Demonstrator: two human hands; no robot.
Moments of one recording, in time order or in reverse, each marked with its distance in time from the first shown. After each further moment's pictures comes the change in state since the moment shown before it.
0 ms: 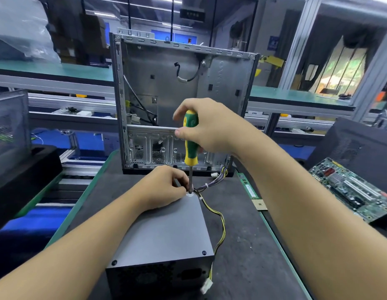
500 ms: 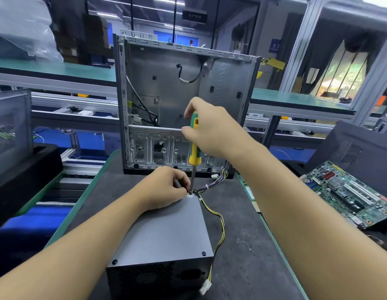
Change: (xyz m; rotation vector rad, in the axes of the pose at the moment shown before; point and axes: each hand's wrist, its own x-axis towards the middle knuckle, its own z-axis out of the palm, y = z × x) left_hand 0.000 0.001 0.000 -0.002 0.021 -0.037; right_hand 0.002 0.003 0.011 -0.074 0.110 0.061
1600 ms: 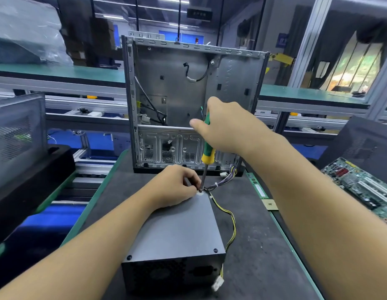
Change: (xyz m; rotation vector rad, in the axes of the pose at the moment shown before) left_hand -0.002 0.000 -0.001 -0.005 0.003 0.005; right_hand -0.002 -0.003 -0.007 -0.215 -0.029 0.130
